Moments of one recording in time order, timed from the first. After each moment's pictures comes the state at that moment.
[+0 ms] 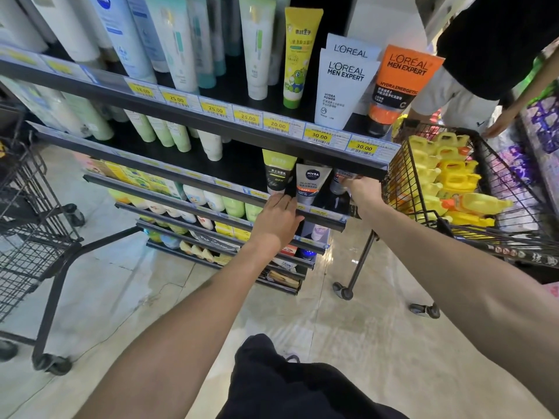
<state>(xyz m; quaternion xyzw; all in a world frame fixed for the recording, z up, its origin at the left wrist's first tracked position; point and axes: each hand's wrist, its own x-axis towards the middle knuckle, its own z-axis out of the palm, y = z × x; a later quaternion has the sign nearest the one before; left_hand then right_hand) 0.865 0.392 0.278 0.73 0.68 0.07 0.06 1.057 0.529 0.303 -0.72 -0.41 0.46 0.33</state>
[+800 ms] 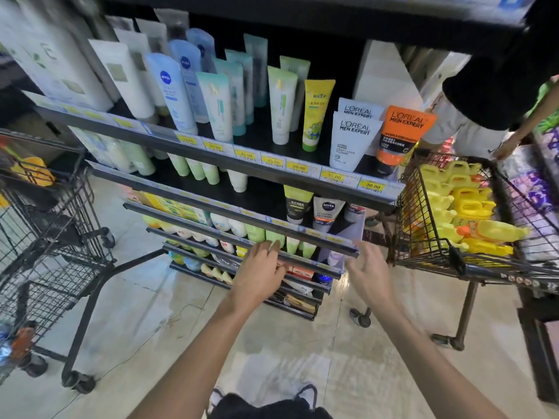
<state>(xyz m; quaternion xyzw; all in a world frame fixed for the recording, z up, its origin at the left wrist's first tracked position) 0.818 0.301 0.331 0.65 0.74 0.07 0.16 1.061 0.362 0.341 -0.65 -0.67 0.30 0.20</state>
